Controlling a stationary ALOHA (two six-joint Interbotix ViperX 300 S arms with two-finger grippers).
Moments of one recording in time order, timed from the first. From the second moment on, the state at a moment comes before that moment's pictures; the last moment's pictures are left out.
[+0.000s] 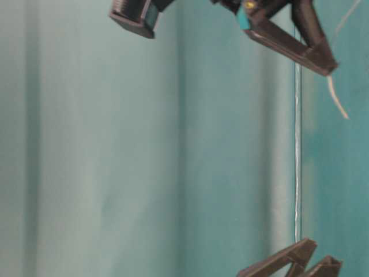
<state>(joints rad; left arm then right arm) 0.00 -0.21 1.04 -0.03 -0.33 -0.01 -0.03 -0.15 0.91 0.00 -0.18 0.29</state>
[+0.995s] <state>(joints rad) -0.09 -0.24 1.20 -0.06 -0.75 -0.07 0.03 -0.22 0.99 0.00 -0.34 0.29</state>
